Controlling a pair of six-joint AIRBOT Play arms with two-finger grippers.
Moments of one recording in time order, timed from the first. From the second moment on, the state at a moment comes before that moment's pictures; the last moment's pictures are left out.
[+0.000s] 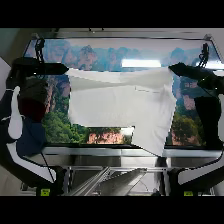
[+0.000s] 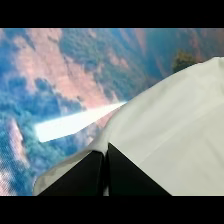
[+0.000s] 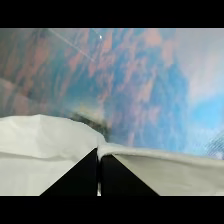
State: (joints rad) left arm 0.17 -1.81 1.70 -2.39 1.01 2.26; right arm -0.30 -1.79 1.50 -0.28 0.93 0.69
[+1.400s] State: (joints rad) left arm 0.06 -1.97 1.80 -1.91 1.23 2.02; right arm -0.35 -1.85 1.50 -0.77 1.00 0.91
